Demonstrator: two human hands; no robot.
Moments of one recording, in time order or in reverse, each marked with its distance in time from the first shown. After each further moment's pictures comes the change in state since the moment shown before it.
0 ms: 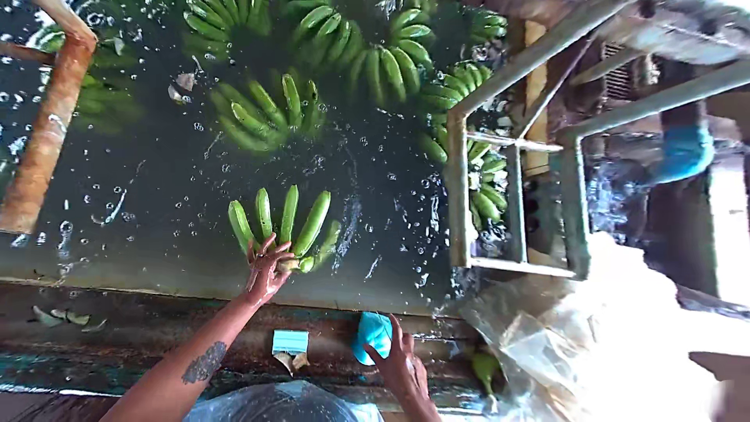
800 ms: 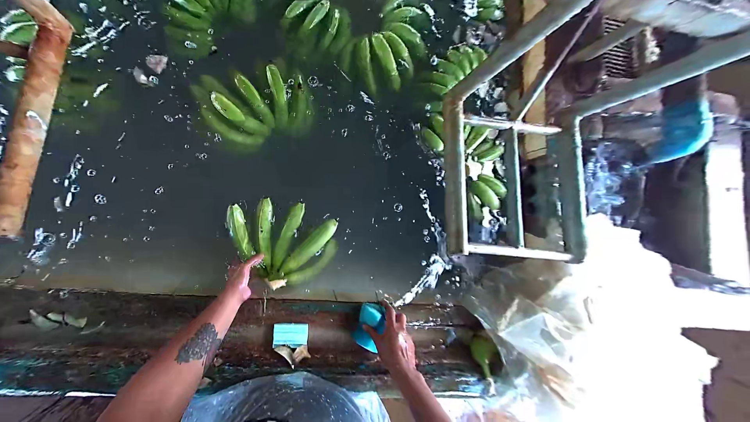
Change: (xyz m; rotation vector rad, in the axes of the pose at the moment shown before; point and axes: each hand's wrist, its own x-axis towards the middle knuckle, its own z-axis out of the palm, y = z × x) left_hand -0.005 -0.011 -0.012 -0.782 0.239 -1.245; right_hand 0.033 0.005 0.024 0.074 0.021 0.019
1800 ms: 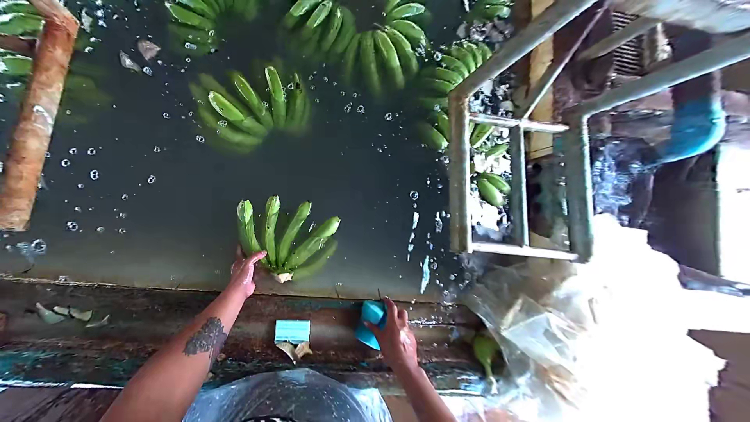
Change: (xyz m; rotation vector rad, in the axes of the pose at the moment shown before) left_hand 0.007 -0.004 0.003 -0.055 -0.019 0.048; right_hand 0.004 0.001 -0.001 0.006 0.001 -0.031
